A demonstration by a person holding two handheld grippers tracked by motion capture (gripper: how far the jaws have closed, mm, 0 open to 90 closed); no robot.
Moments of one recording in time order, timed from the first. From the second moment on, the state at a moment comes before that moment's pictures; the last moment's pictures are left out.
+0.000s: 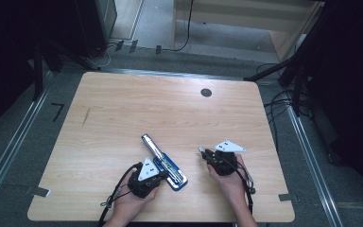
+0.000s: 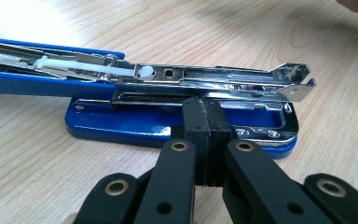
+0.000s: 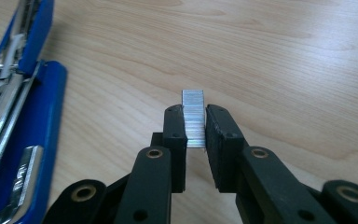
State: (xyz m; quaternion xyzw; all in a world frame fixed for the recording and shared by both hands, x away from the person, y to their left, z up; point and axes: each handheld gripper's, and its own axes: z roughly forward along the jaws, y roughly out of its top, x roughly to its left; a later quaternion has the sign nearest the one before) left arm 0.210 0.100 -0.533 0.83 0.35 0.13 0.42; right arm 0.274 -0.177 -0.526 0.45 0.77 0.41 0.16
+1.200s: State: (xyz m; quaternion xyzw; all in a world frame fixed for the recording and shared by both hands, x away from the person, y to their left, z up) left arm 0.208 0.099 -0.533 0.83 0.35 0.13 0.41; right arm 0.214 -0.140 -0.503 0.42 0.78 0.44 0.12
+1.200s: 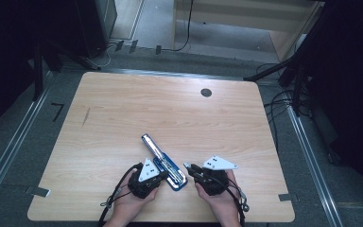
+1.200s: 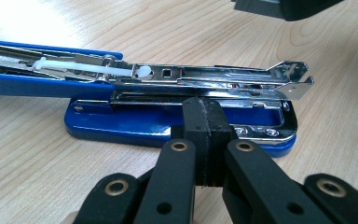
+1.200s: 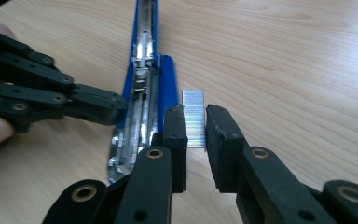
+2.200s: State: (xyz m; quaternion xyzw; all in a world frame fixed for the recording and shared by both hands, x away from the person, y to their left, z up) left arm 0.209 0.099 -0.533 0.83 0.35 0.13 0.42; right arm 0.211 -0.096 -0.501 0.43 0.81 0.40 0.08
